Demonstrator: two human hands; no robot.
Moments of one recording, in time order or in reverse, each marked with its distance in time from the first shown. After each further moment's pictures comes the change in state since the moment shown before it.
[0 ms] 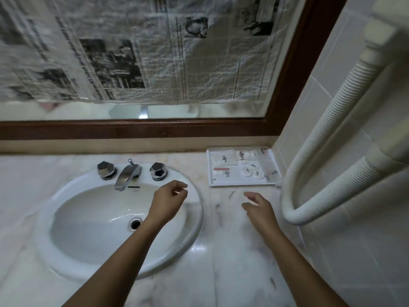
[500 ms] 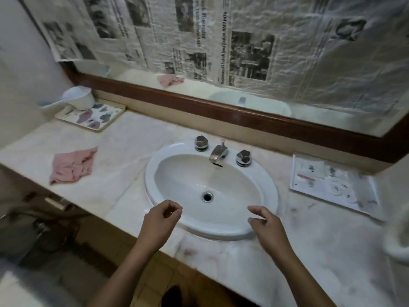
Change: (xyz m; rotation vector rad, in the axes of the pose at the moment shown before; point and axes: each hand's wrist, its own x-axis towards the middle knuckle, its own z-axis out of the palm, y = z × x) left_hand -0.199 -0.136 -0.139 -0.139 0.368 -0.220; right_hand -0.129 -0.013 0.136 -0.193 -0.425 -0.214
